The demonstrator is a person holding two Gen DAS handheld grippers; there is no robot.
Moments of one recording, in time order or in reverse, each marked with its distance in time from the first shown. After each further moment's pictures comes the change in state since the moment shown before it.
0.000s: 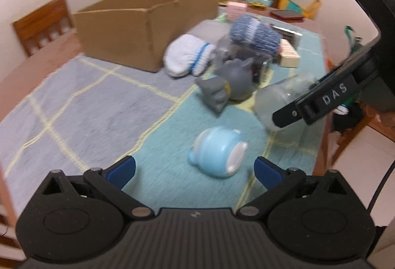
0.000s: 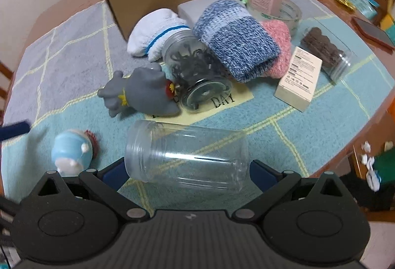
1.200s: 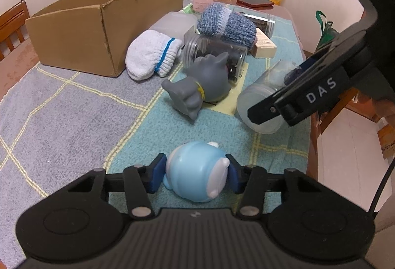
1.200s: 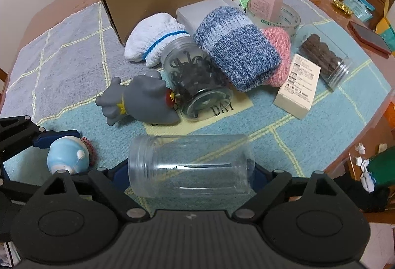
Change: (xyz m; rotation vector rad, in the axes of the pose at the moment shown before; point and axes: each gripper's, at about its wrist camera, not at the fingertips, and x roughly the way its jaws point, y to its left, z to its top) left arm 0.027 -0.002 0.014 0.093 0.036 -0.131; right arm 0.003 0.009 0.010 0.007 -0.003 -0.045
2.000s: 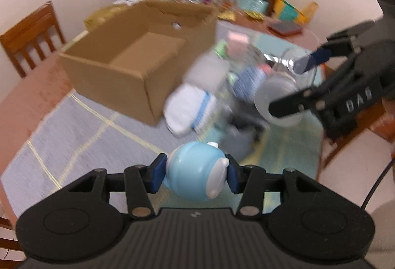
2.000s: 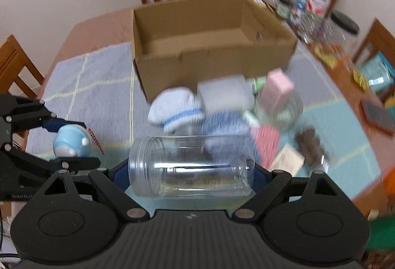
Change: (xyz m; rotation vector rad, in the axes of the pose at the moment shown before) left arm -0.042 0.020 0.092 -0.096 0.013 0.132; right arm -0.069 -0.016 0.073 -0.229 -0.123 0.103
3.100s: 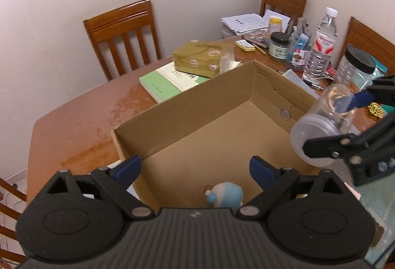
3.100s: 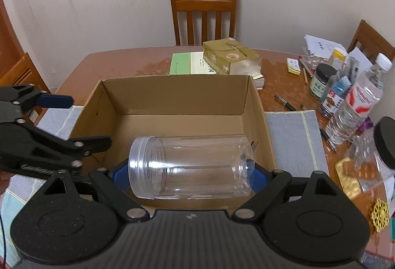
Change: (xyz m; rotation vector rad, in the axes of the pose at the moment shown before) left arm 0.085 0.049 0.169 -0.370 -0.045 0.436; right arm 0.090 -0.125 0.197 -0.223 -0.087 0.216
